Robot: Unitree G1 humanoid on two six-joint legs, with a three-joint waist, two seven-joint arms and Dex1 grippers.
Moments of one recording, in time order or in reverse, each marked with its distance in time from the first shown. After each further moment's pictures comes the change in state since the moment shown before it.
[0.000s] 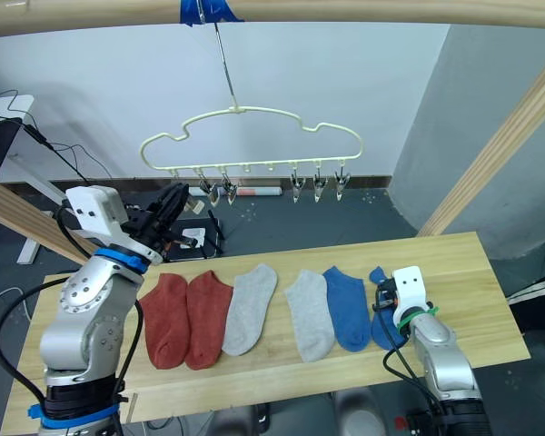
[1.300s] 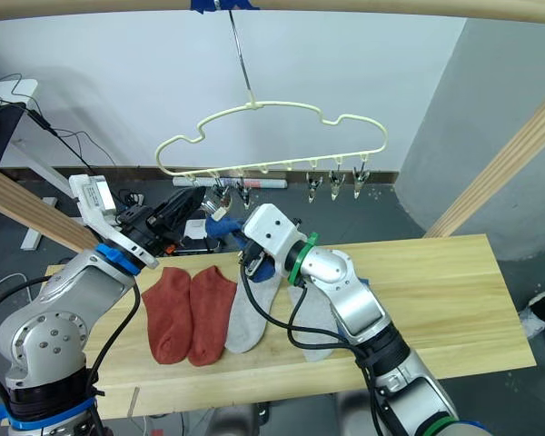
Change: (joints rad) left arm -0.039 0.046 0.084 -0.086 -0.493 0.336 0.125; right arm -0.489 0.283 0.383 -0.011 -0.107 -0.170 0.182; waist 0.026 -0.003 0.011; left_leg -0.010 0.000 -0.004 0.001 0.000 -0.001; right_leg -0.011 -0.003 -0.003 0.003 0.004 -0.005
